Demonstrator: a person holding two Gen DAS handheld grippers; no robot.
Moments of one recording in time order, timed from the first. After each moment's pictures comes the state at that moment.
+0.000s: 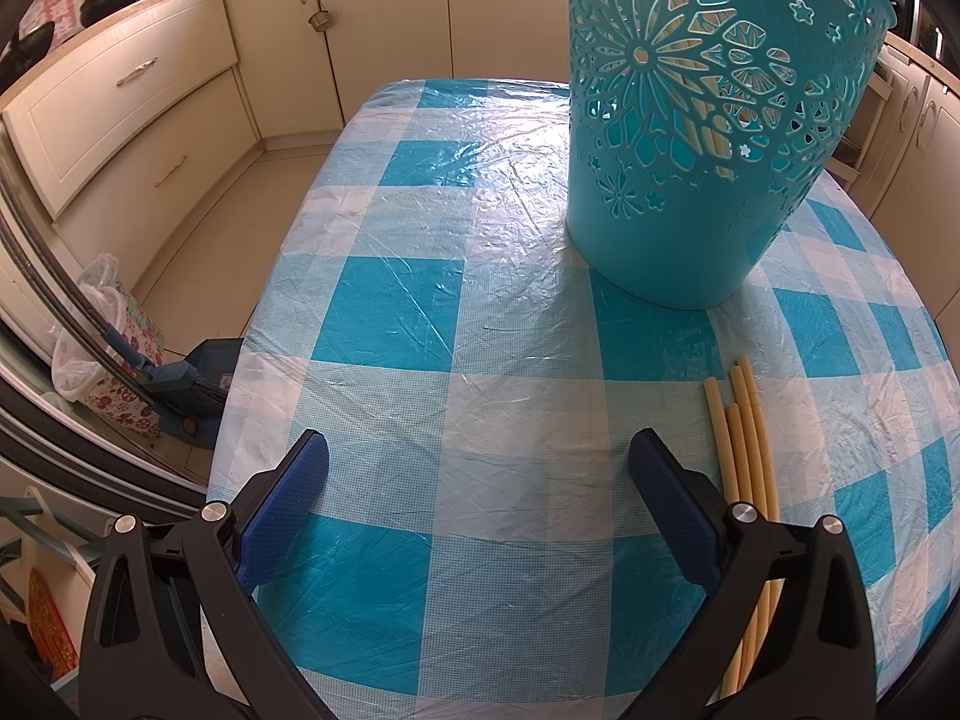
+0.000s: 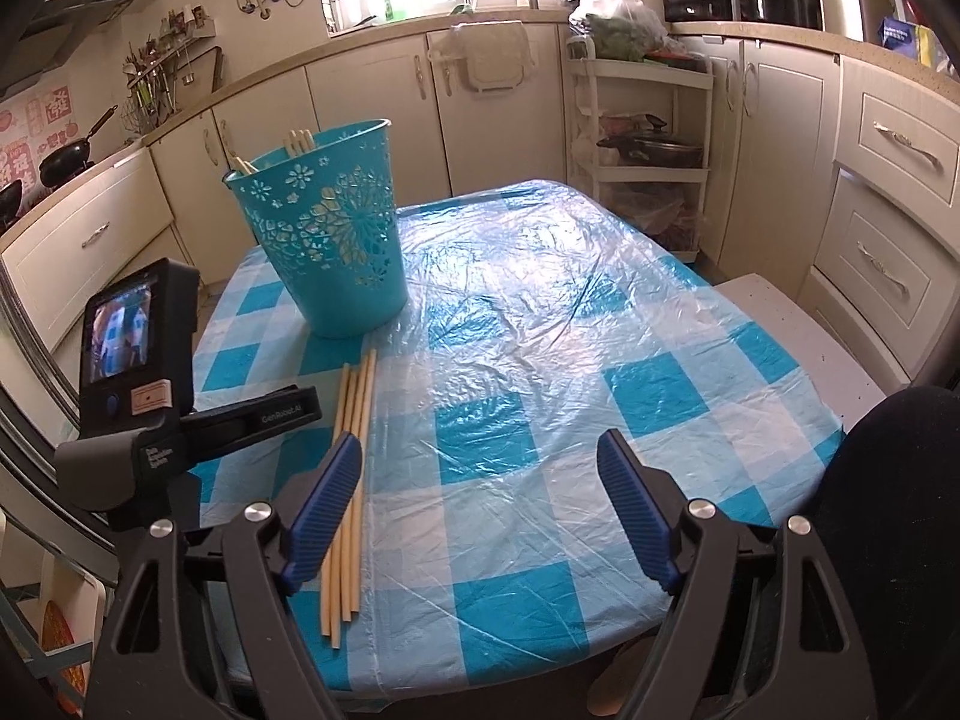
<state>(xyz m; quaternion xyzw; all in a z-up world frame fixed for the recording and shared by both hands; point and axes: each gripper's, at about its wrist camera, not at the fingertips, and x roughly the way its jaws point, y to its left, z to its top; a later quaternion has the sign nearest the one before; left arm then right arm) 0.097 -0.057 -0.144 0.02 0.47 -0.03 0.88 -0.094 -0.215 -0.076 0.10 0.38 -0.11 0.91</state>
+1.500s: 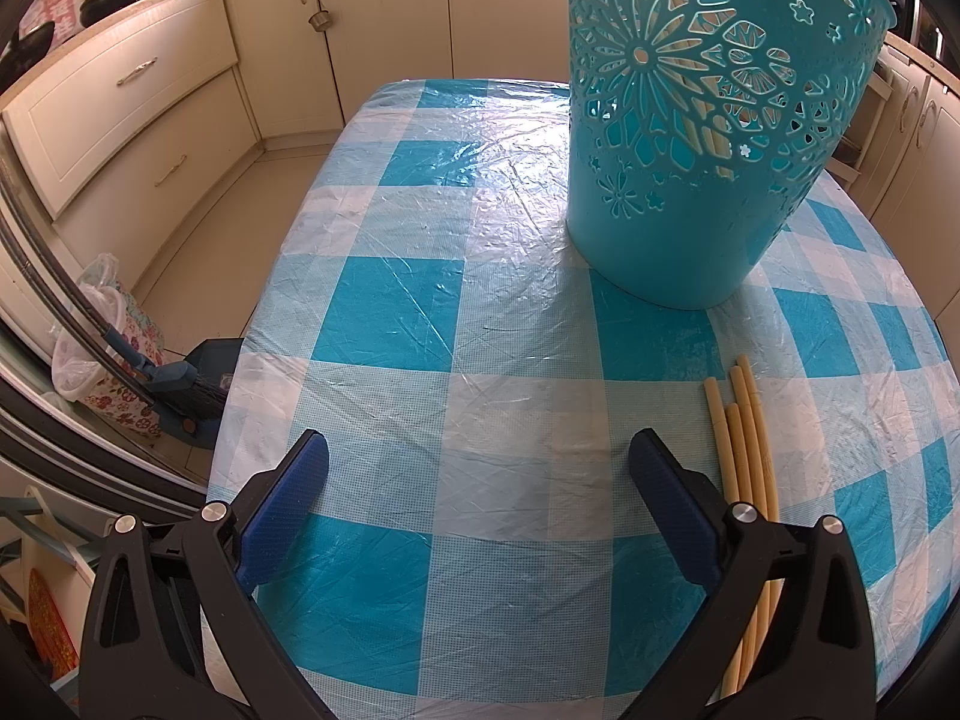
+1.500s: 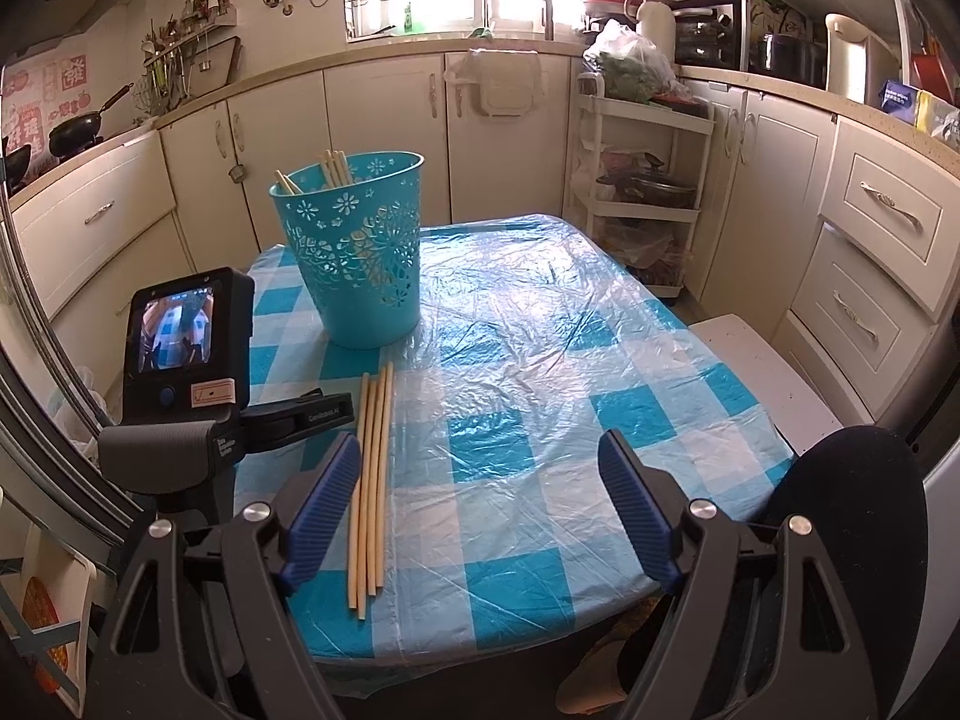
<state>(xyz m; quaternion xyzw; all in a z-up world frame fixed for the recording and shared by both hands) 0.097 -0.057 -0.144 0.02 0.47 -0.03 0.88 -0.110 -0.190 -0.046 0.06 0.37 -0.12 0.92</state>
